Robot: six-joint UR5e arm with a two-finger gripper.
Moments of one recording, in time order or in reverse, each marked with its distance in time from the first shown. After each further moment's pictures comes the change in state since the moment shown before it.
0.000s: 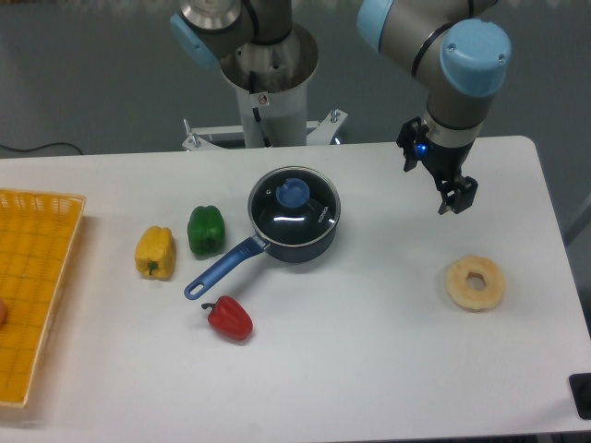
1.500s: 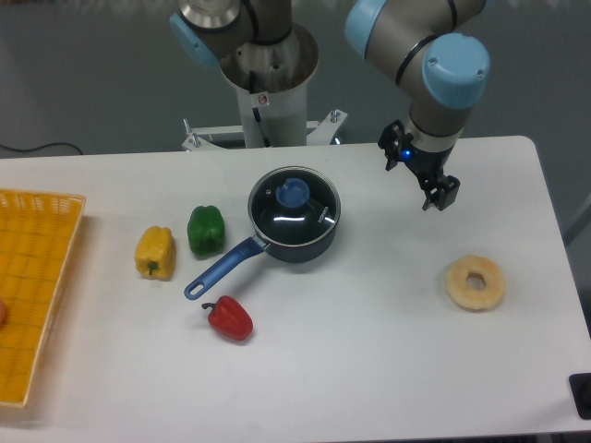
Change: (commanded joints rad) arm -0.014 0.018 -0.100 0.015 0.012 -0.140
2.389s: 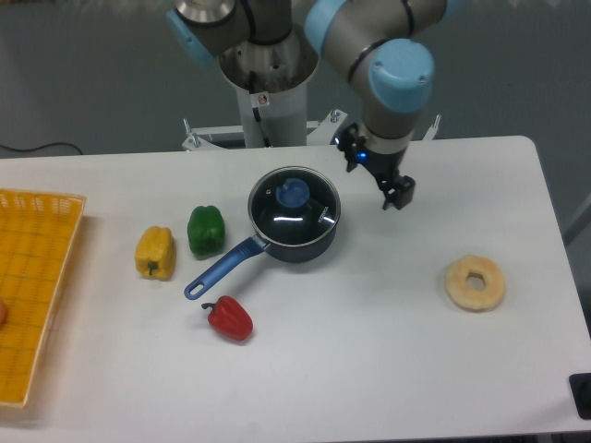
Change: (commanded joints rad) arm -0.152 0.118 -0.158 0.061 -0.021 -0.236
